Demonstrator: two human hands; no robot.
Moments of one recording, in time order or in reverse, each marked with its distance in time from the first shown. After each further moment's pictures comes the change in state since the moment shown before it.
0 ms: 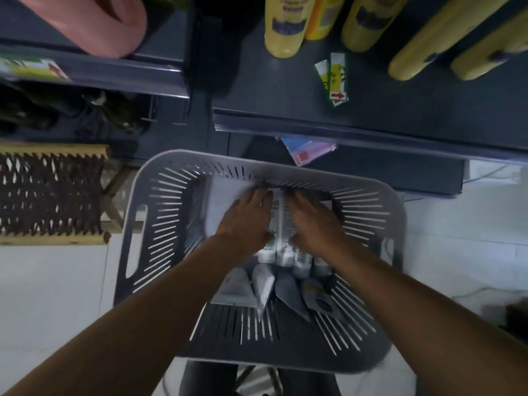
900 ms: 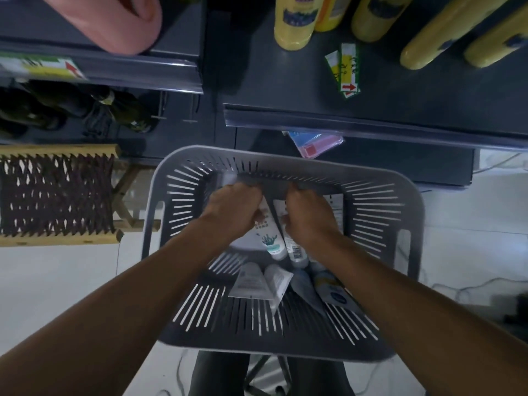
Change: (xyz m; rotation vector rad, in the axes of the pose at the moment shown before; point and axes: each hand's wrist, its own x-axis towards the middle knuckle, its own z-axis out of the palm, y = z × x) left_hand -0.021 -0.026 -0.059 0.066 -0.055 -0.075; right_hand 0.001 -0.054 -0.026 0.135 0.126 0.191
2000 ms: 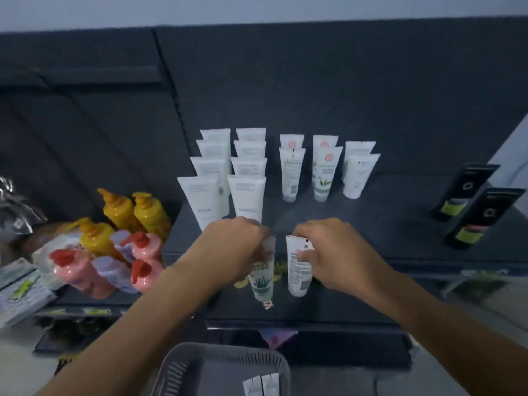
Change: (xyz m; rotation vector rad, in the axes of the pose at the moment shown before) left_hand -0.215 0.240 -0.454 0.391 0.675 0.209; right_hand -0.278 0.089 -0.496 -0.065 0.611 -0.360
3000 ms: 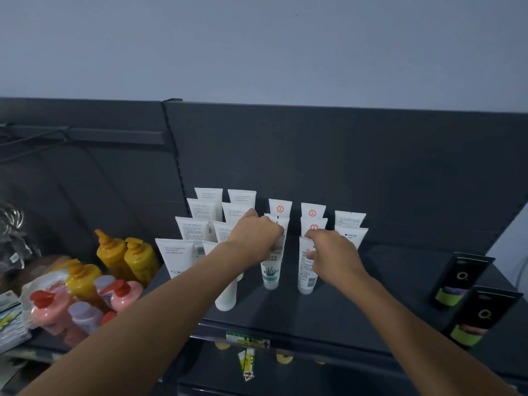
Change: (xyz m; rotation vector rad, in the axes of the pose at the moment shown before) left_hand 0.178 0.001 -0.018 0.240 0.033 -0.097; right_hand 0.116 0.126 -0.013 -0.044 0.157 0.118
